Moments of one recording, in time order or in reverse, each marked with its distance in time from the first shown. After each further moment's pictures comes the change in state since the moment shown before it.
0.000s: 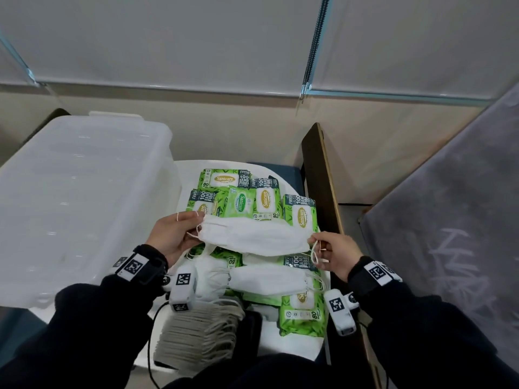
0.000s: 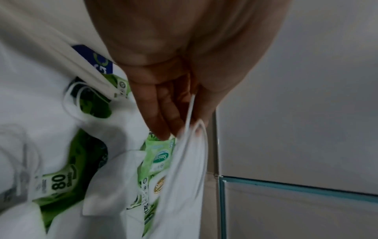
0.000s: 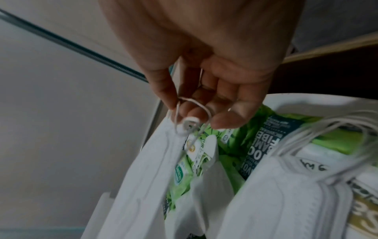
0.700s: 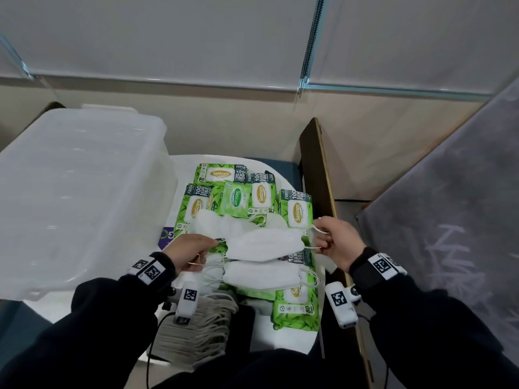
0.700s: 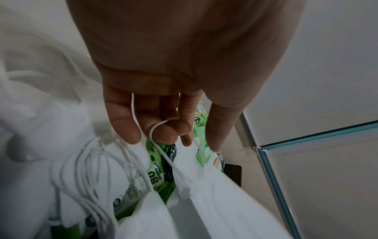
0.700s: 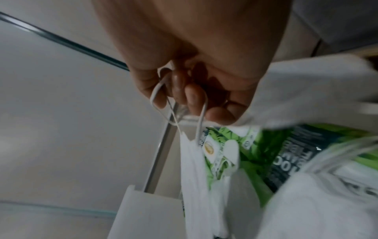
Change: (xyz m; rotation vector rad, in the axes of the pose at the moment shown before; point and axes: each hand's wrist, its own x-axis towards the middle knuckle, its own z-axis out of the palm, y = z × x) left_hand 0.010 -0.055 0.003 0.530 -0.110 -0.189; right_hand -0.018 -0.019 -0.003 0.091 -0.153 -0.145
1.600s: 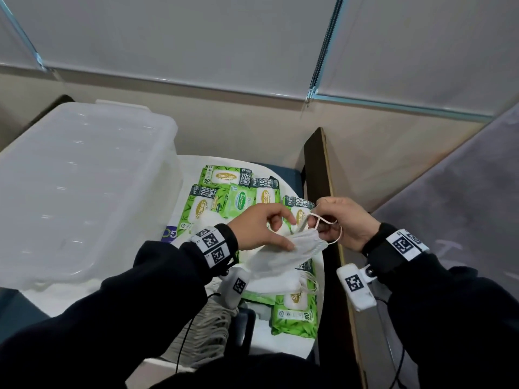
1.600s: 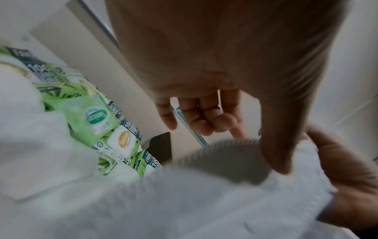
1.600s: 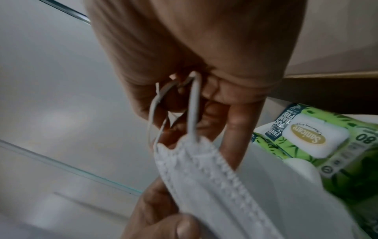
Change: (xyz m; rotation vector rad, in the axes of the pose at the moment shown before) left_hand -0.035 0.098 0.095 0.396 -0.320 0.804; right_hand -0.018 -0.075 0.035 -0.272 -0.231 -0.052
